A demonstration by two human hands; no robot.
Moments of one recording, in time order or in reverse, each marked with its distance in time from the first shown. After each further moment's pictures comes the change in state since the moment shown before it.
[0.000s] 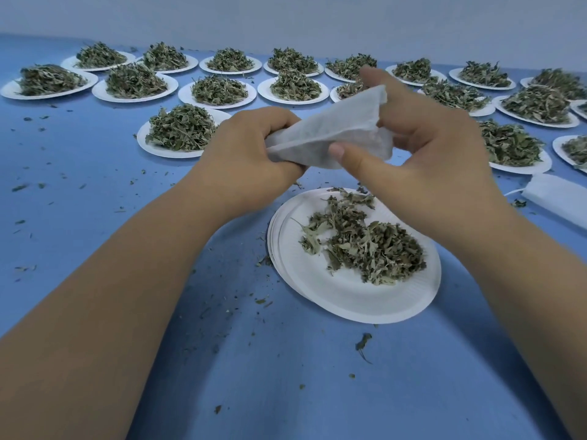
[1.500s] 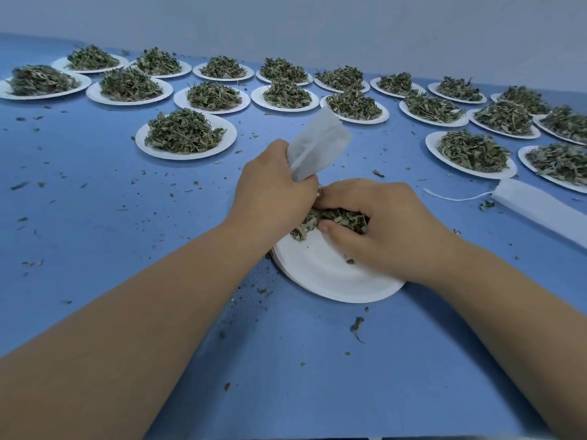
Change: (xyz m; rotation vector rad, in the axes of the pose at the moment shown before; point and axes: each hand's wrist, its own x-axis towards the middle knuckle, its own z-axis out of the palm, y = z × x) left_hand -0.011 0.001 0.047 0.022 0.127 -0.247; right_hand -0.034 0.012 0.014 -0.266 -0.347 -0.072
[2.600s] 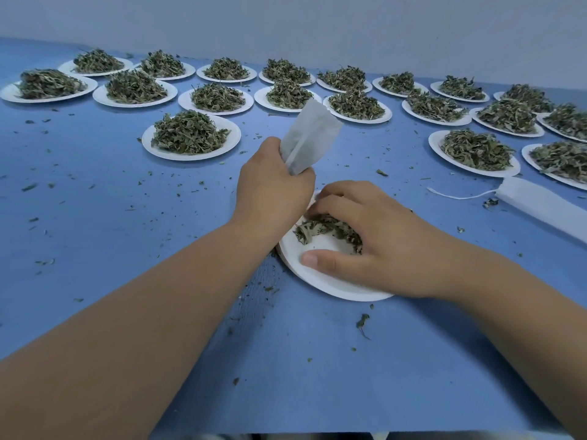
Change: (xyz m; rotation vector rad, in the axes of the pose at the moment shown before) left_hand -0.002 0.004 -0.002 -0.102 0.077 -0.090; right_hand -0.006 -0.018 -0.003 -0.053 -0.218 0.011
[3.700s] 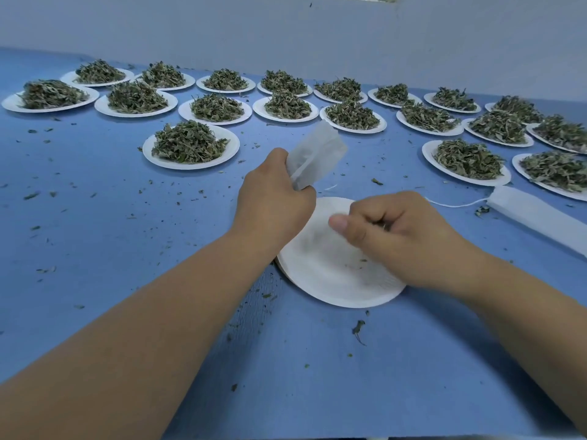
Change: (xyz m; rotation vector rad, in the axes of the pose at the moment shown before) left_hand -0.002 0.000 0.000 0.136 -0.043 0.082; right_hand -0.010 -0.001 -0.011 0.558 0.187 0.106
